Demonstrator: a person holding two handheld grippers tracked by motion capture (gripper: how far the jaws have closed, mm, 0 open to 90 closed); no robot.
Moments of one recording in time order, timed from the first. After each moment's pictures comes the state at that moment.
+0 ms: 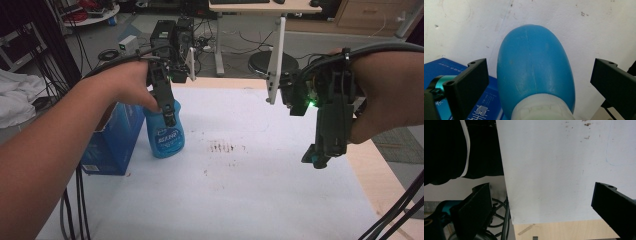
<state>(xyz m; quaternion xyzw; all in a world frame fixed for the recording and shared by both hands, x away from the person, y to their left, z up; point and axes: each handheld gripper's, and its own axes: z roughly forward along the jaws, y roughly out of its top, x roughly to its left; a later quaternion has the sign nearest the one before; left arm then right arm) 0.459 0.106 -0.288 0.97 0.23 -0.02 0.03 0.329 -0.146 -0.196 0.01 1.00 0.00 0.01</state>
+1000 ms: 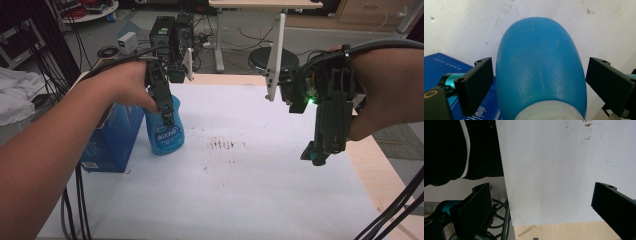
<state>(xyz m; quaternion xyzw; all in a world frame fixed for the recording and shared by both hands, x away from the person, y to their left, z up) 0.460 0.109 -0.296 0.97 0.25 -0.02 0.02 0.331 -0.146 -0.200 0.01 1.00 0.00 0.01</state>
